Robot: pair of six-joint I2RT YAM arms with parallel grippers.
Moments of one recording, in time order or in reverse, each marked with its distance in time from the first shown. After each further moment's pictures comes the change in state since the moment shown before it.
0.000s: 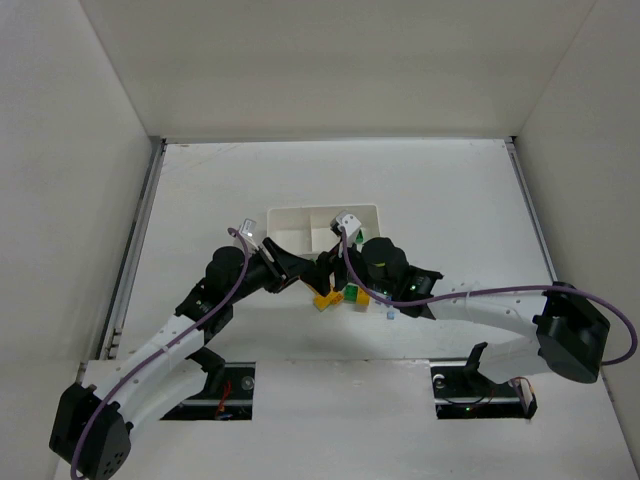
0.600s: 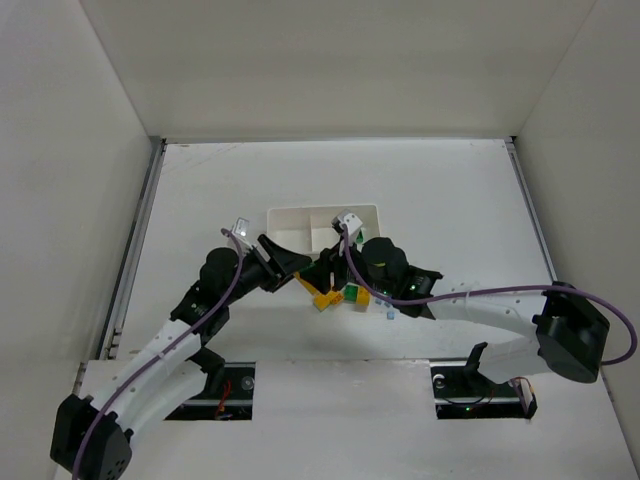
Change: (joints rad) left arm 0.024 -0.041 -0.003 -0.019 -0.005 -0.008; right arm 0.000 0.001 0.000 0.006 0.004 0.048
